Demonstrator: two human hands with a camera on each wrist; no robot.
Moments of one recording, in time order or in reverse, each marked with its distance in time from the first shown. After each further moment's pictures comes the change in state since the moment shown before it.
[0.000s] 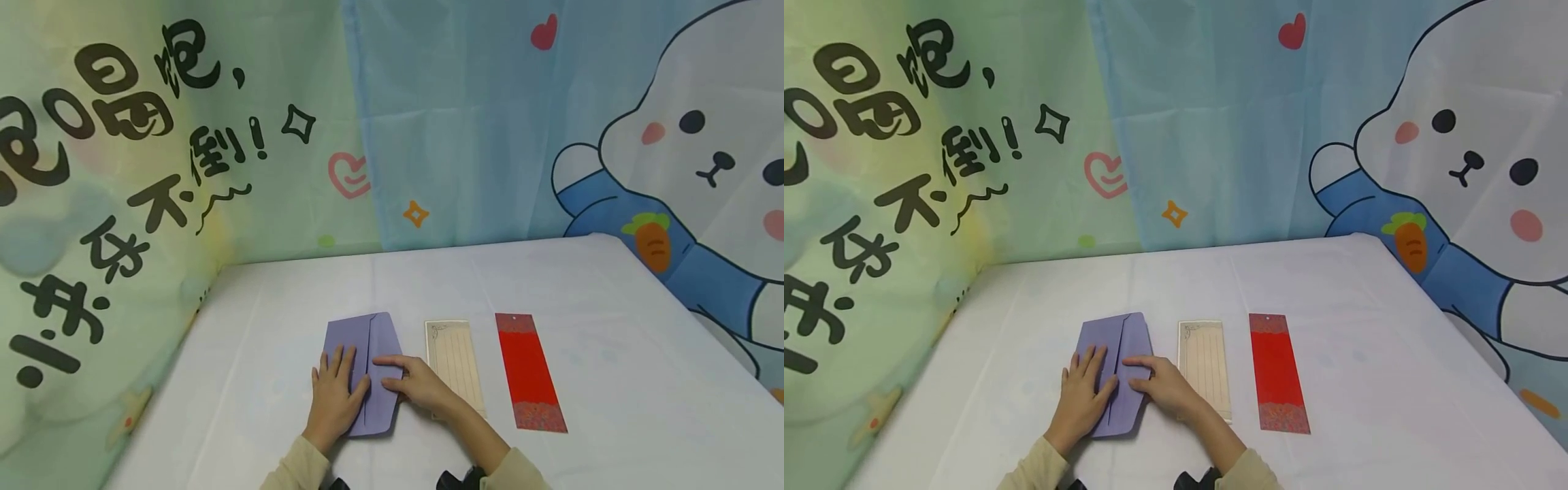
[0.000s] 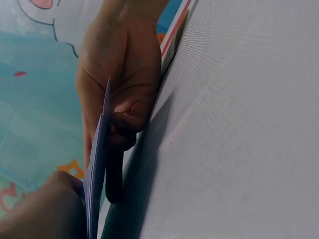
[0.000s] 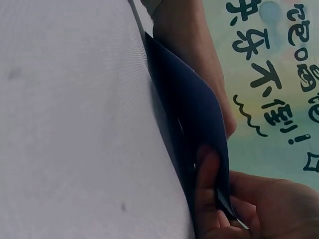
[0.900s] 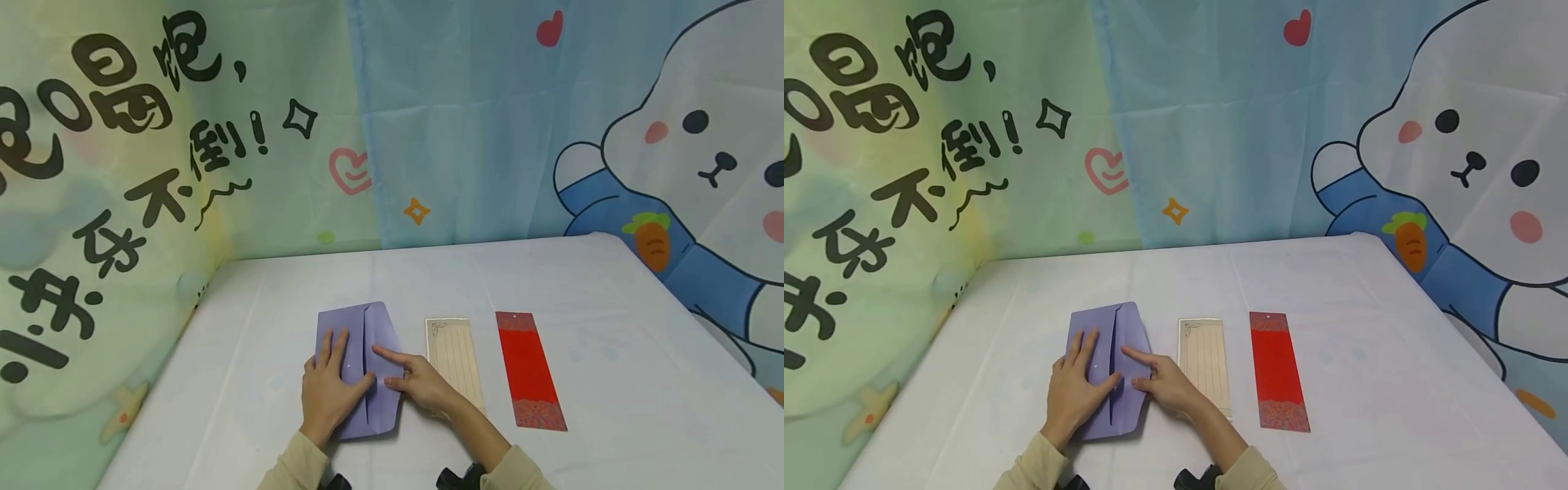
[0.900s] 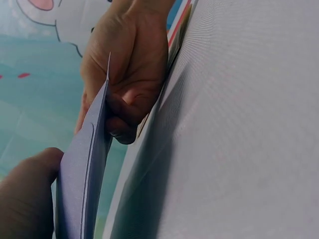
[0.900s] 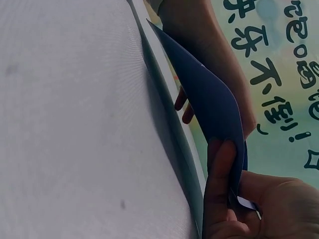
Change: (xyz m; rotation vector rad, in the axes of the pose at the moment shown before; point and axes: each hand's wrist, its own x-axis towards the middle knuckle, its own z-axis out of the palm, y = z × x) left_hand 0.006 0.006 -0.014 0.067 0.118 -0.101; right_hand -0.001 0.004 -0.001 0.083 -0.031 -0.072
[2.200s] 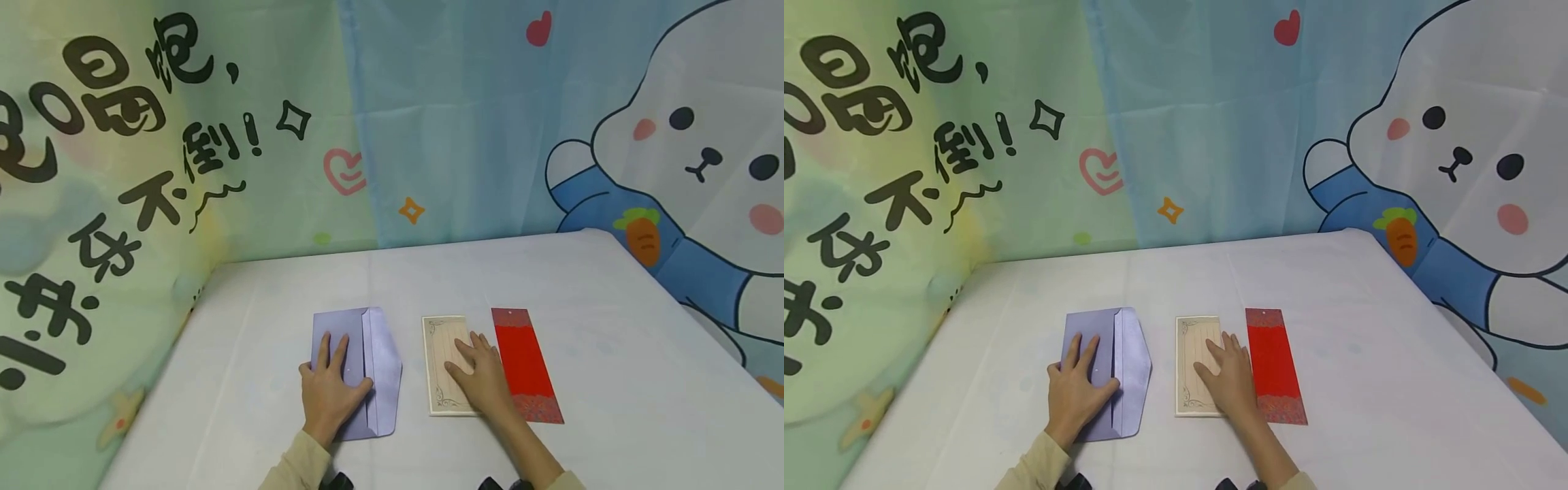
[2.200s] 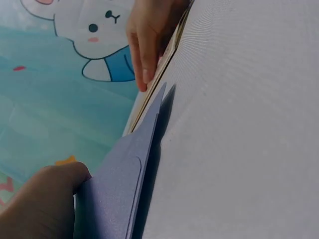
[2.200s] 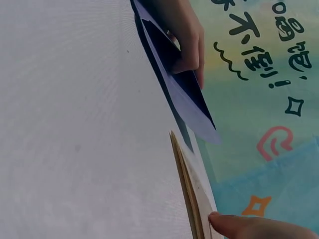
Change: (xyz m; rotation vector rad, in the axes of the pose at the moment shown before) left_hand -0.010 -0.010 0.005 0.066 0.099 0.083; right_hand -0.063 0.011 -0.044 -0.733 0.619 0.069
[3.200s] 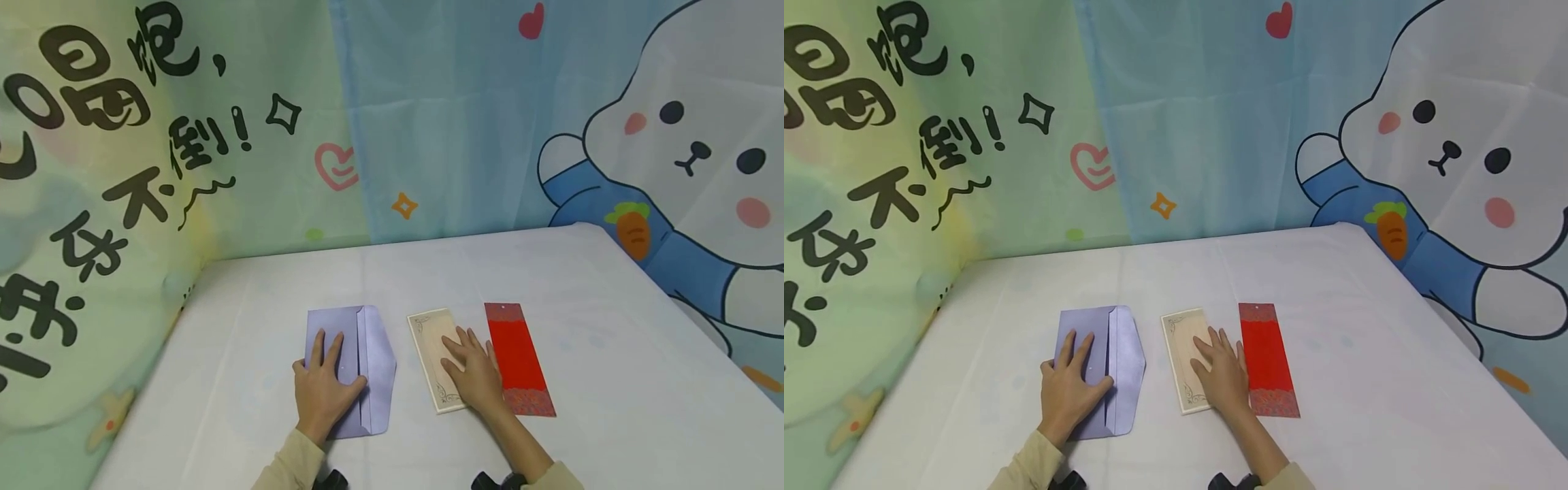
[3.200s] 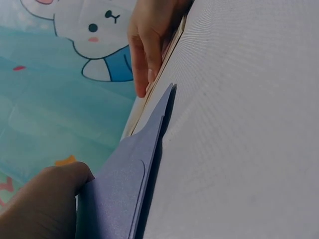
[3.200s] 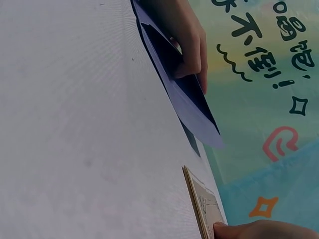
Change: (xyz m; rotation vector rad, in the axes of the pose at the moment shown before) left_hand -0.002 0.002 -0.004 -0.008 -0.020 0.012; right_hand -0.002 0.002 0.004 -0.031 -0.001 0.005
